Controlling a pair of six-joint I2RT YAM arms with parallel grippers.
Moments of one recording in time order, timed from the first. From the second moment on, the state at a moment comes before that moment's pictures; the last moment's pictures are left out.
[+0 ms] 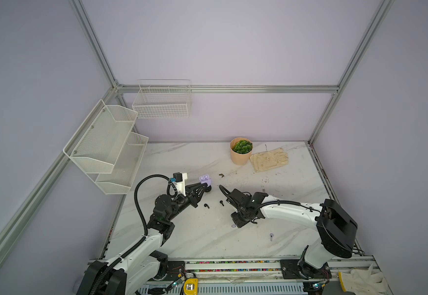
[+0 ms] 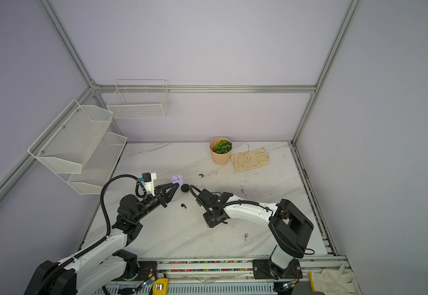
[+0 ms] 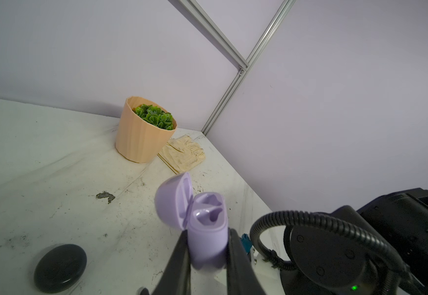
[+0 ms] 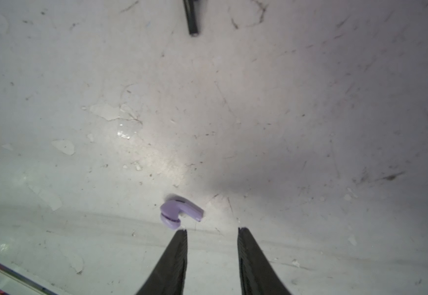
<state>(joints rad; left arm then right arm) -0.32 0.97 0.30 0.74 0.47 -0.61 0.95 1.62 1.04 -0.72 0.06 0.40</state>
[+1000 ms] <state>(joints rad) -0.32 0.98 0.30 0.75 0.47 -0.61 1.10 1.70 1.00 -0.61 0.07 0.49</state>
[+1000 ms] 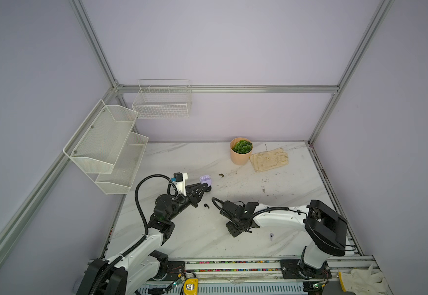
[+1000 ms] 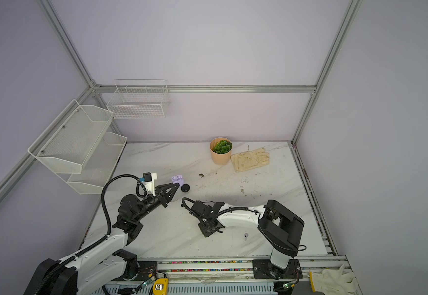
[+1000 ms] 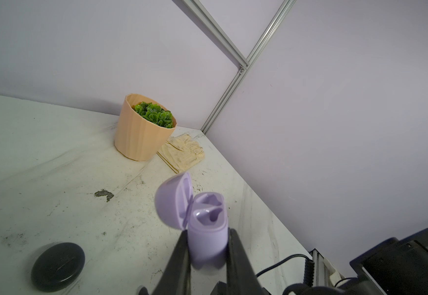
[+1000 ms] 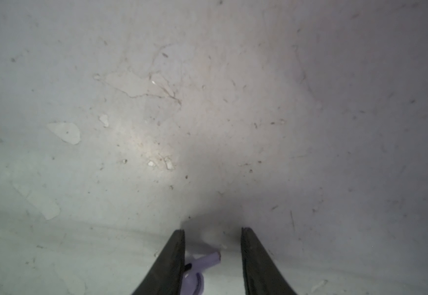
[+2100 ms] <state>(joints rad) -0.32 0.99 0.30 0.75 0.48 -0.62 1.17 1.58 0.92 -0.55 -0.10 0.69</state>
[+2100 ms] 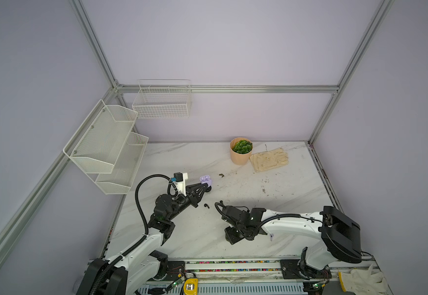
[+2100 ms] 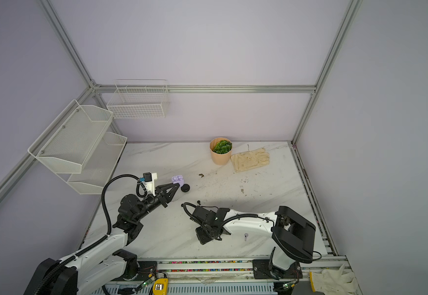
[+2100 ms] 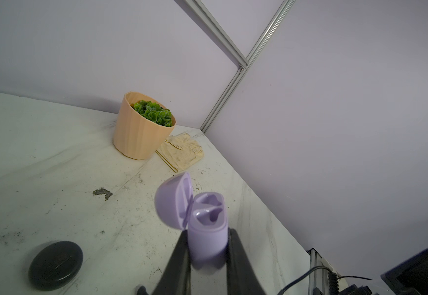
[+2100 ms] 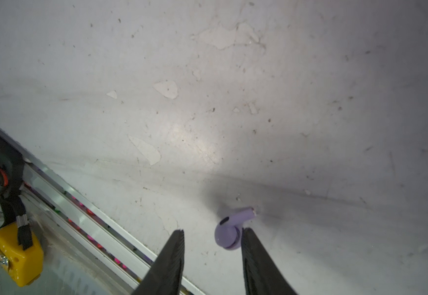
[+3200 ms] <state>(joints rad) -0.32 0.99 0.30 0.75 0.48 -0.62 1.28 1.66 0.93 -0.61 0.21 0.65</state>
